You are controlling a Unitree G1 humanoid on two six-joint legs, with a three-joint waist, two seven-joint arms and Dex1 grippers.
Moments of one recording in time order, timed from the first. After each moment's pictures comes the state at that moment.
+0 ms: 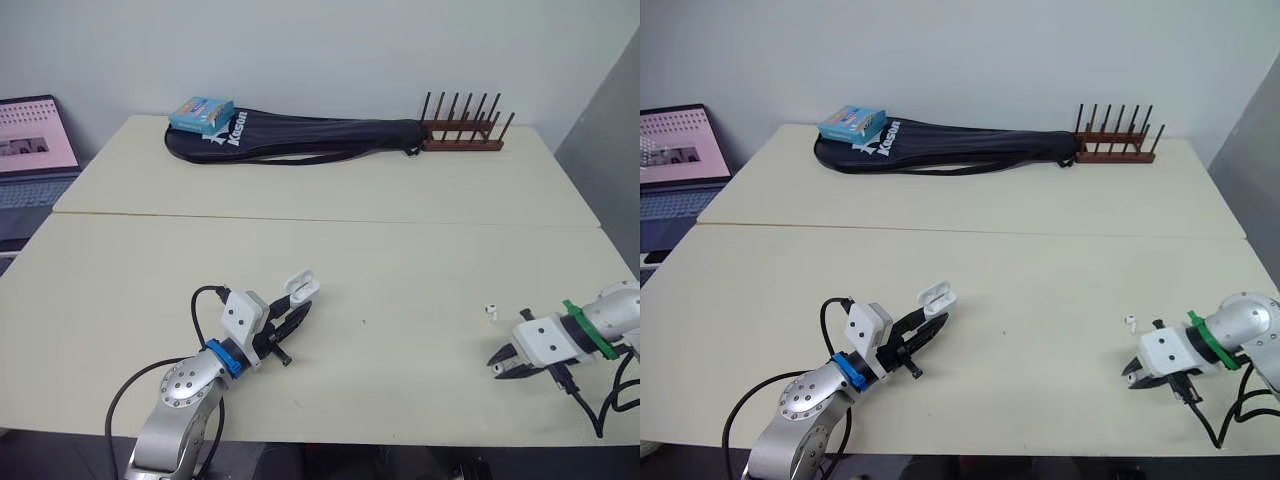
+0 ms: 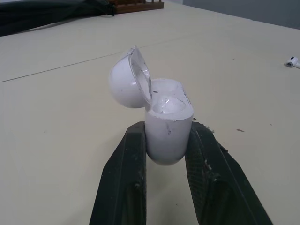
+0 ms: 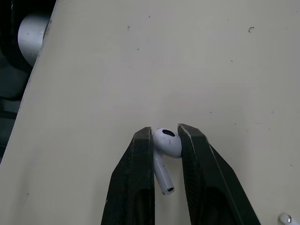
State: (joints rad) left arm 0.11 0.37 -0.02 -0.32 -0.30 0.16 -0.62; right arm -0.22 -1.13 0.21 0.05 0.14 -0.22 1.53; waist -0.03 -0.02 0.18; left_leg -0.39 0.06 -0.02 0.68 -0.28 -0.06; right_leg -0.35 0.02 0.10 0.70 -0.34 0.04
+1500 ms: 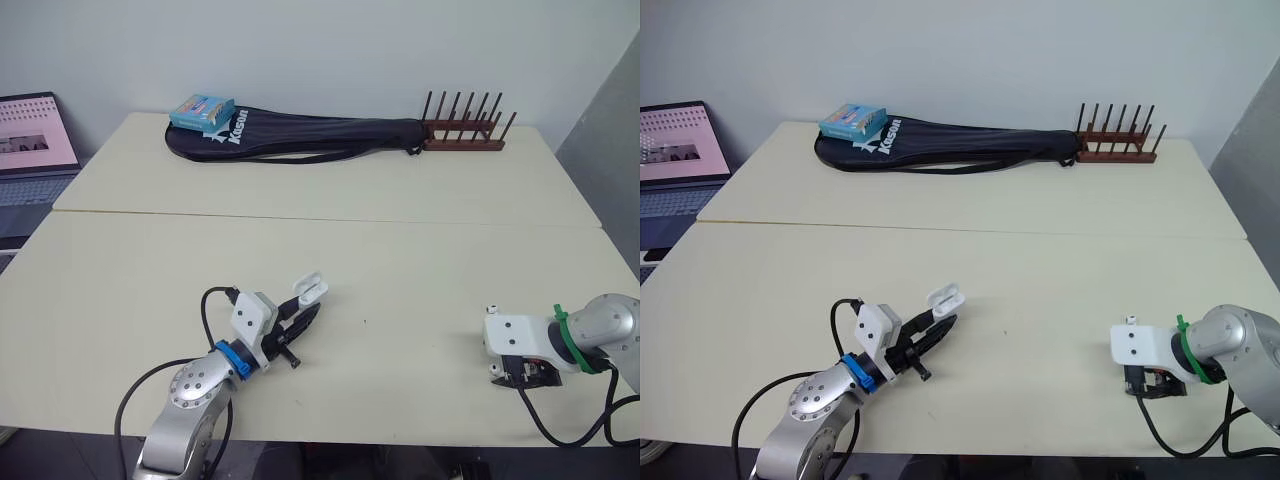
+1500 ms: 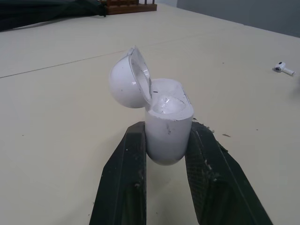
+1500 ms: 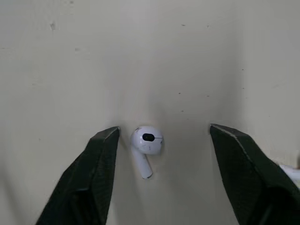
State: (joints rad) left arm 0.11 0.35 -0.06 -0.34 -0.29 0.17 -0.61; right arm -0.09 -1.23 0.19 -0.47 -0.02 0.53 1.22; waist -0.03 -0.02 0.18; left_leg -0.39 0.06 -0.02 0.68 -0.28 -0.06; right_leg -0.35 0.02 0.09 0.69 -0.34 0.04
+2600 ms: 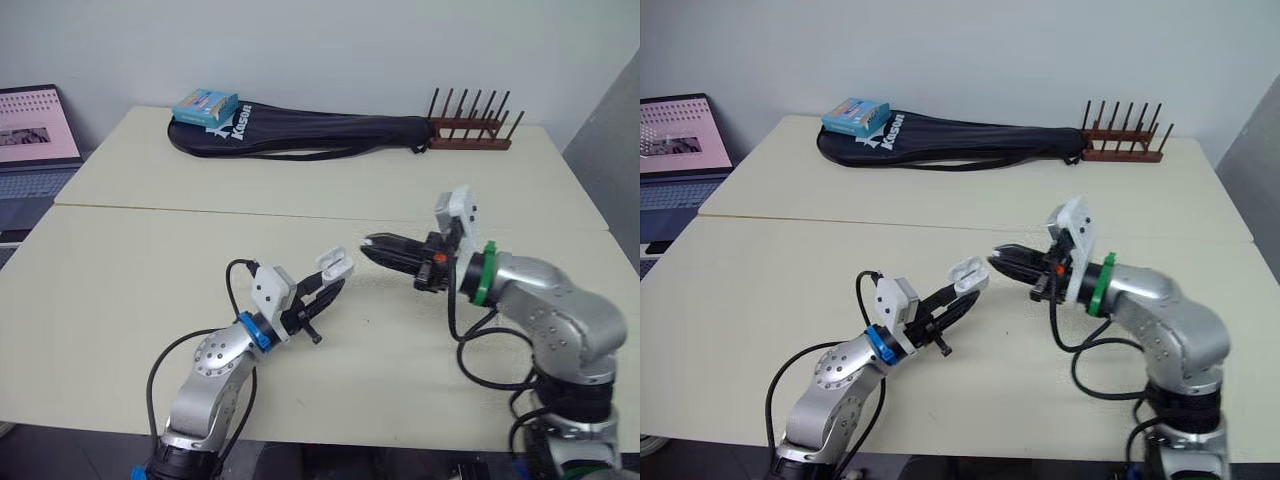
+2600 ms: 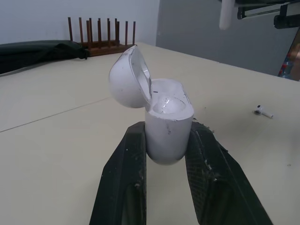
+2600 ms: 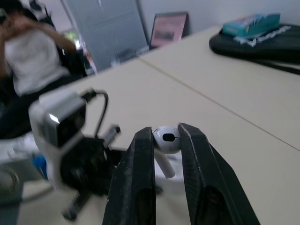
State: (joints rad) left arm -0.08 0.27 -0.11 -0.27 -0.31 0.15 -0.66; right arm -0.44 -0.22 -0.10 -0.59 0.60 1.04 0.66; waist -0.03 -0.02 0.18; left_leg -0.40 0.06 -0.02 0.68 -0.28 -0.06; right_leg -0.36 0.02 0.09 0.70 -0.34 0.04
